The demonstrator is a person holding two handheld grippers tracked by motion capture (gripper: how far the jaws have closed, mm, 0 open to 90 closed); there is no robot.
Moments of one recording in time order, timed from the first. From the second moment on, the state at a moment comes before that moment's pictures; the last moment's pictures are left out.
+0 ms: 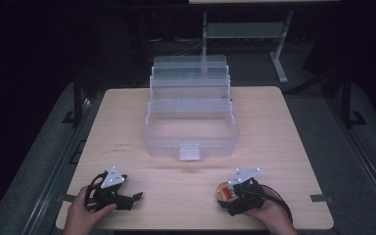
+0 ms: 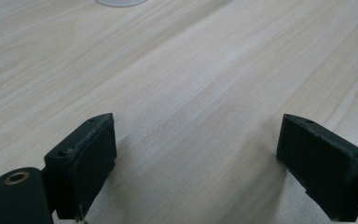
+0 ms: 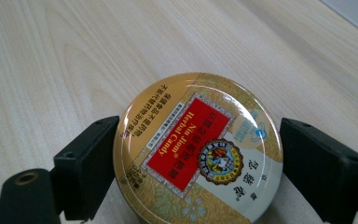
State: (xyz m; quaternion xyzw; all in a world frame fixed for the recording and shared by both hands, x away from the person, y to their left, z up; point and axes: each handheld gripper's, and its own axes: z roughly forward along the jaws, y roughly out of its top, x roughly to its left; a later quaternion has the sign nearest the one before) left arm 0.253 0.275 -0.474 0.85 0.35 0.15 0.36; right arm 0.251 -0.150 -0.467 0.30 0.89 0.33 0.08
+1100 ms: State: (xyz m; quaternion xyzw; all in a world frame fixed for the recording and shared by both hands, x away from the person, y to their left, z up) left arm 0.252 0.275 -0.475 0.85 0.36 0.15 0.36; right arm 0.252 -0.160 -0.462 0.31 0.89 0.33 0.07
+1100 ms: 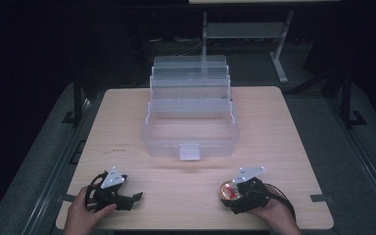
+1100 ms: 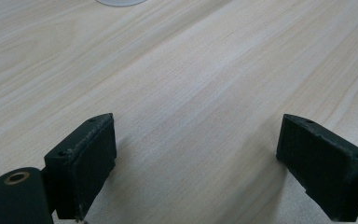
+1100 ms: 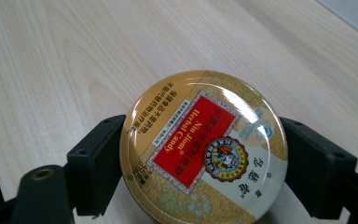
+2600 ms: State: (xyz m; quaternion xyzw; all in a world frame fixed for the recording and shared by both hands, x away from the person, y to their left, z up) left arm 0.252 0.275 -0.475 0.85 0.36 0.15 0.36; right arm 0.261 -0.190 -0.448 0.33 0.88 0.32 0.09
